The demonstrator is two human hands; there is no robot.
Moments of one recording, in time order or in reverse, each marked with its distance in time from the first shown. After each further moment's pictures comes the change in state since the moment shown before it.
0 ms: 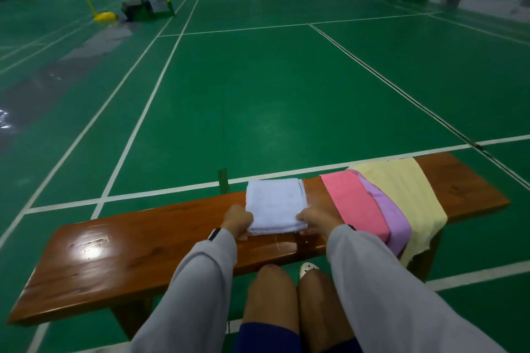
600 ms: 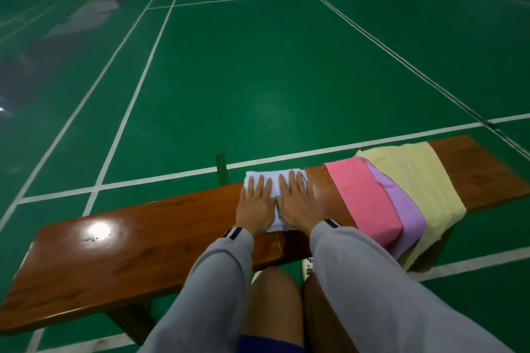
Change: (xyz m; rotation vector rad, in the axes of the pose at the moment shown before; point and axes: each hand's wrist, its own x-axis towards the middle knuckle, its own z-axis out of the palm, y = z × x) left_hand 0.050 -0.003 0.052 0.850 0.209 0.654; right_hand 0.057 0.003 0.050 -1.180 0.199 -0.681
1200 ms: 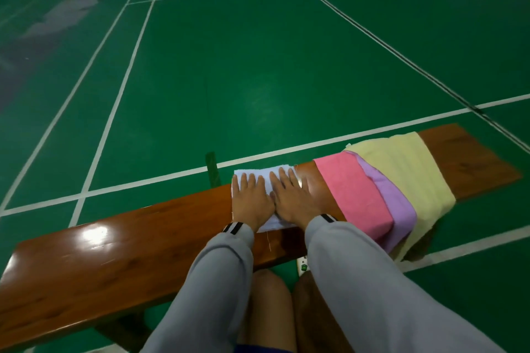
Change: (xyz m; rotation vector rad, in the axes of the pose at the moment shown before) left_hand 0.022 0.031 -0.017 0.087 0.048 -0.078; right_hand 0.007 0.022 -0.007 0.075 -0.026 -0.033
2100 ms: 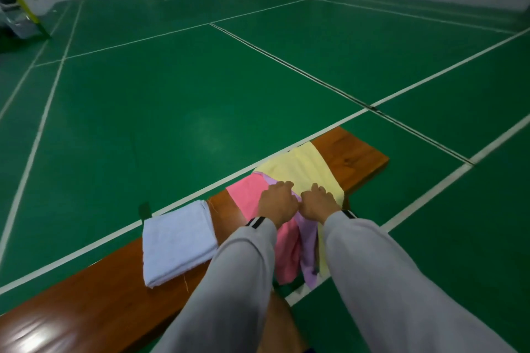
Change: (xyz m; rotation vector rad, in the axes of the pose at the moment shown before) left_hand 0.005 0.282 -0.044 -0.249 -0.106 0.452; right_hand -0.129 0.235 -0.082 0.096 -0.125 0.582
